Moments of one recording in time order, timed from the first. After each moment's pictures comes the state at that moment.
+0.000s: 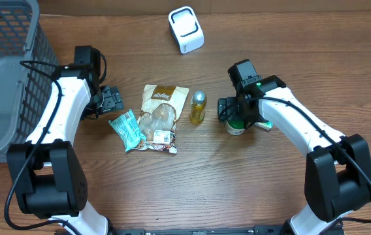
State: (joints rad) left arm 0.03 1.83 1.38 -0.98 -0.15 -0.33; right arm 0.37 1.81 1.27 -0.83 0.03 0.37
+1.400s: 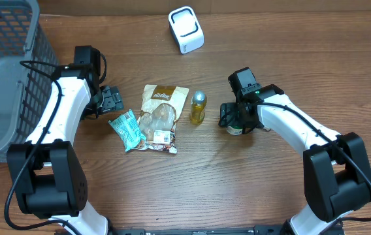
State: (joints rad) left arm 0.03 1.83 1.38 -0.98 -0.15 -0.33; right arm 0.37 1.81 1.16 -0.72 0.01 0.39
